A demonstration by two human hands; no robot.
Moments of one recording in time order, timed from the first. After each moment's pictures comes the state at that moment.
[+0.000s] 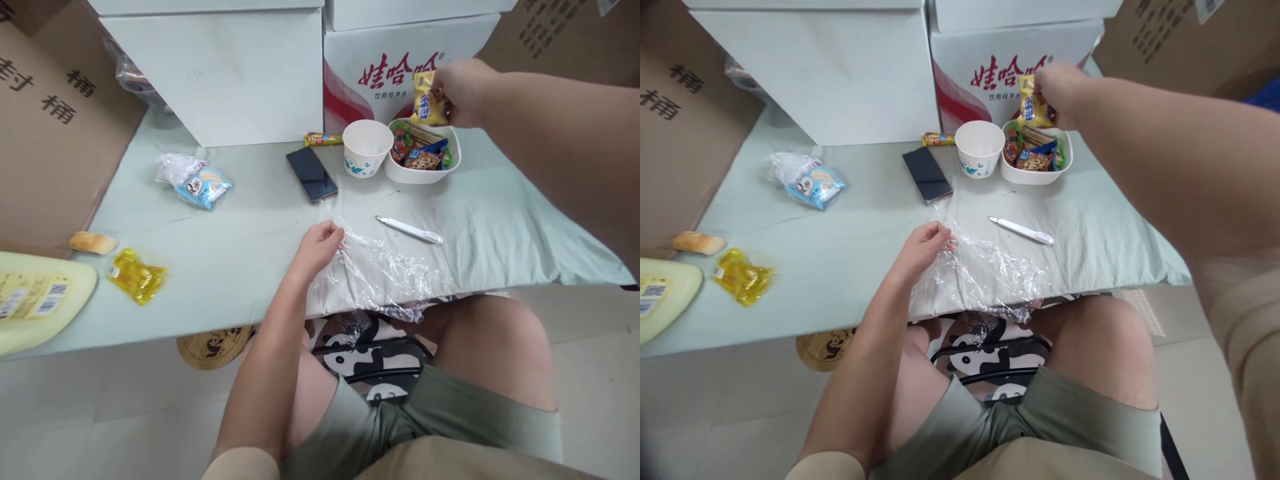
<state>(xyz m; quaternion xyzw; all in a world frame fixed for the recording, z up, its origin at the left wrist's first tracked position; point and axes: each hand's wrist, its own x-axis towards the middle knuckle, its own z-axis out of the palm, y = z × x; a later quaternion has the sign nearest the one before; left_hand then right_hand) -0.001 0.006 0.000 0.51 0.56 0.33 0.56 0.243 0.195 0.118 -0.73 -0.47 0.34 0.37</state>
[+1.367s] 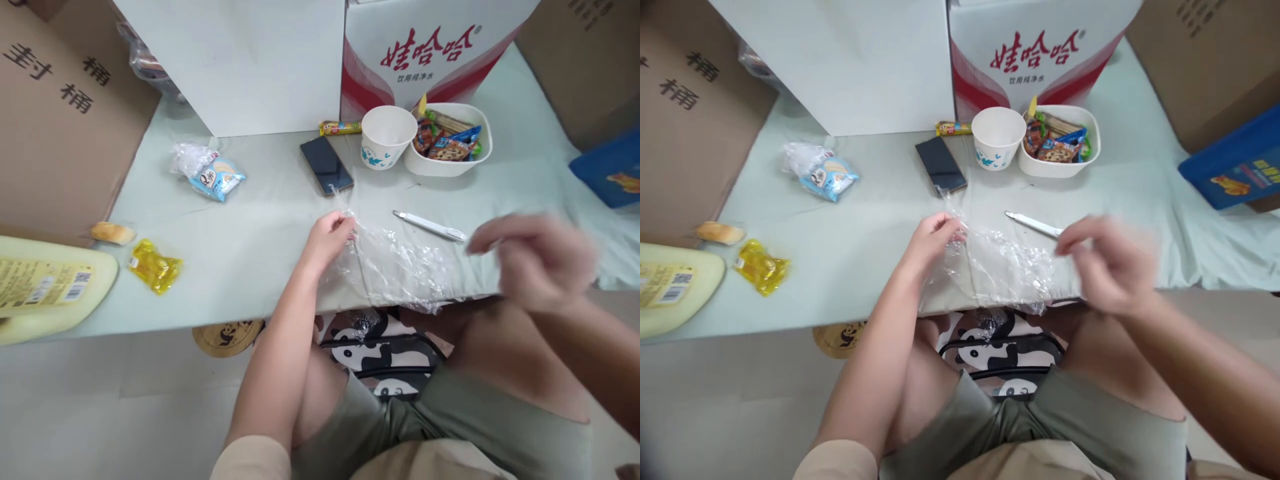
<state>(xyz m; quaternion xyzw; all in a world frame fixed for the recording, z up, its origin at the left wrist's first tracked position) -0.008 0.009 -0.004 0.49 0.57 0.35 0.55 0.258 -0.044 0.055 -0.57 -0.68 0.20 0.40</state>
